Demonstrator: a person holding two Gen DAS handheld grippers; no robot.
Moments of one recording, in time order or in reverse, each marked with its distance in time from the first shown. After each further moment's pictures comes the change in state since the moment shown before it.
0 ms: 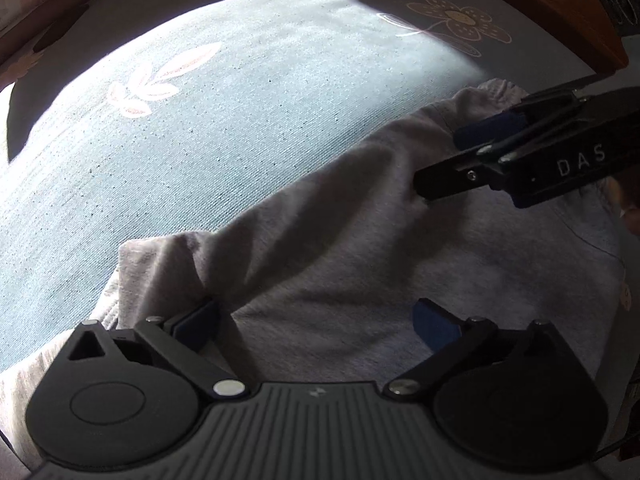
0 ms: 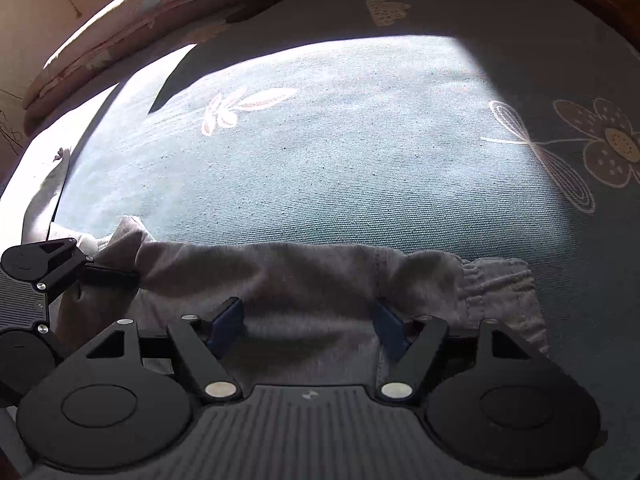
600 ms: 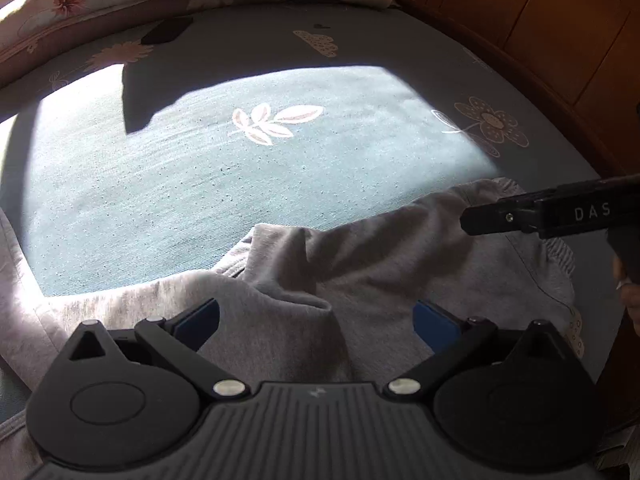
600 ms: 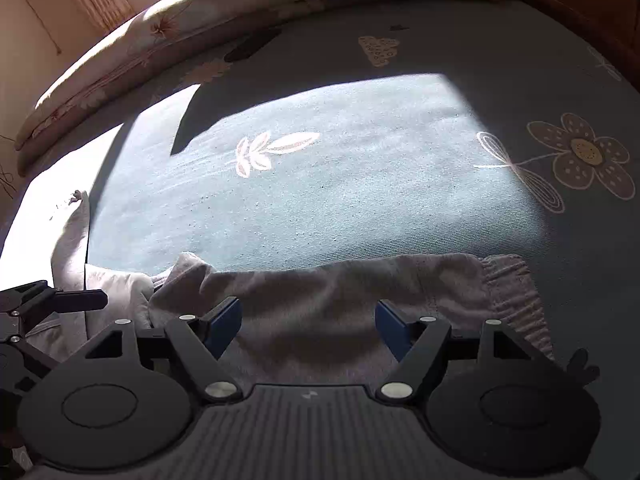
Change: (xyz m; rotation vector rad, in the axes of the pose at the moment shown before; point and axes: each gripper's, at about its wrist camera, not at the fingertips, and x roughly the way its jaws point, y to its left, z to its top) left arm -0.117 0.072 -0.059 -0.276 -0.143 0.032; right arm -0.057 0.064 0.000 0.068 -0.066 -0.015
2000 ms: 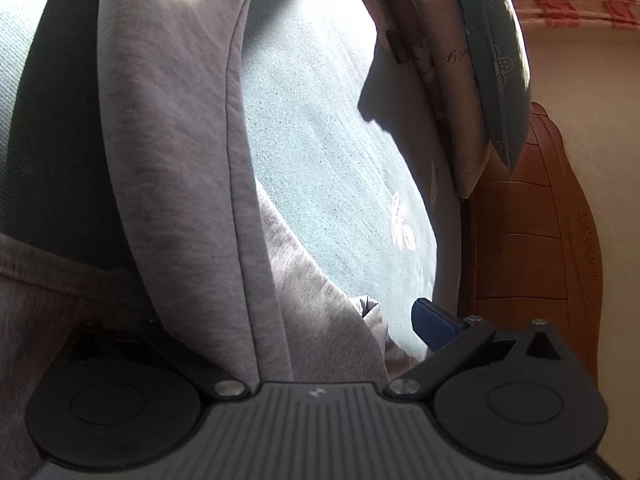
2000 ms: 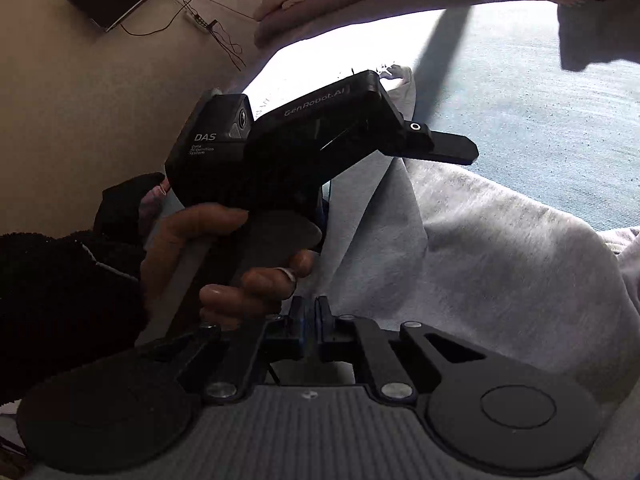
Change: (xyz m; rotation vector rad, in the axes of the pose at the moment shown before) left arm 0.034 0.224 -0.072 -0.906 -0.087 -0.478; right arm 0.073 0.240 -0.053 -0.348 0.249 0.602
